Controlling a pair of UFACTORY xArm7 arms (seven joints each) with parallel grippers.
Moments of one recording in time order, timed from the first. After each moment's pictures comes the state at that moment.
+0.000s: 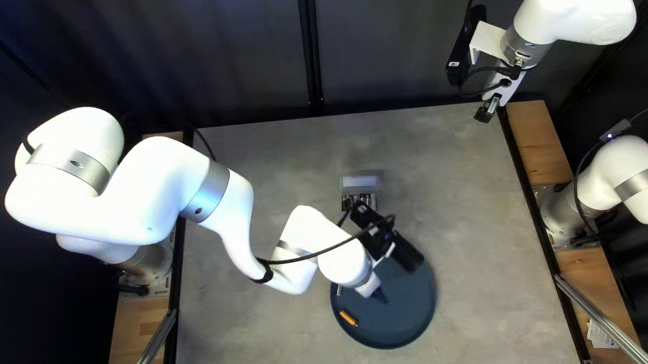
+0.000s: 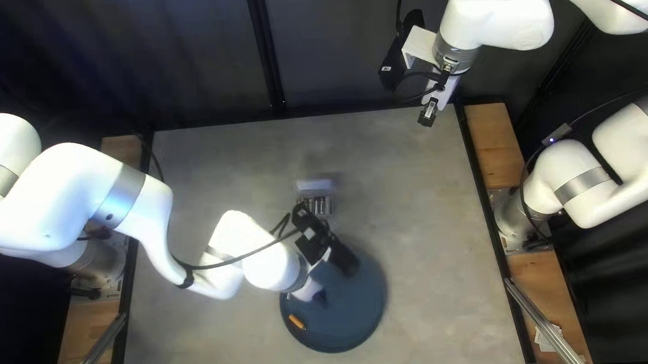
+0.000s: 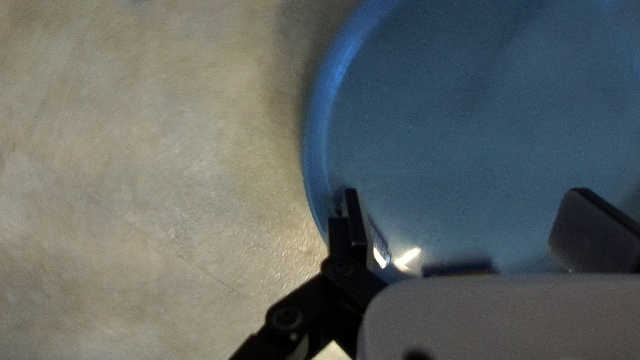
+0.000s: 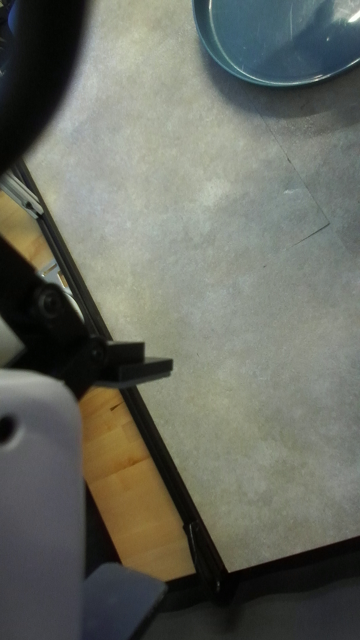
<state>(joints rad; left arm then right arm) 0.03 0.32 -0.34 1.05 0.32 0.64 -0.87 0.30 -0.87 -0.58 0.73 -0.55 1.49 0.43</state>
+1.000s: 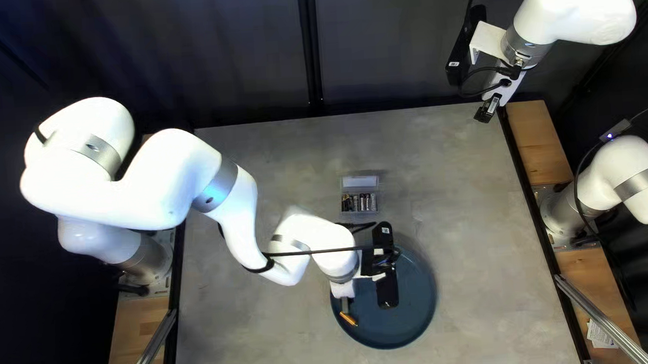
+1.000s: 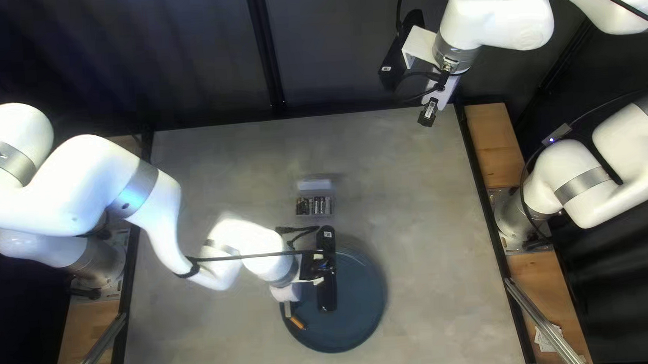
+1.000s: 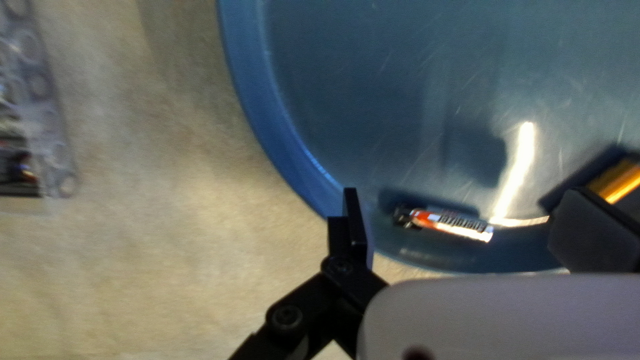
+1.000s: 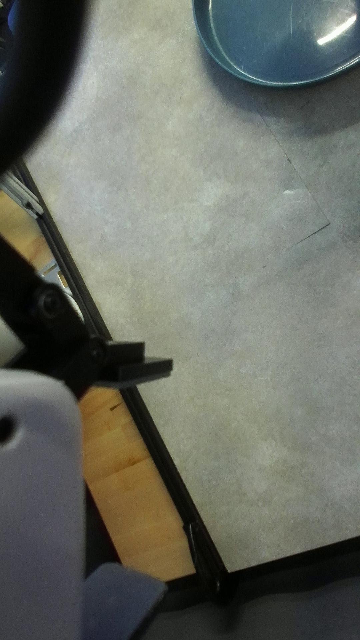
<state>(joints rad) 0.18 0.32 -0.44 0.94 0.33 0.57 -0.29 0.30 -0.87 -0.58 0.73 -0.55 1.49 0.43</state>
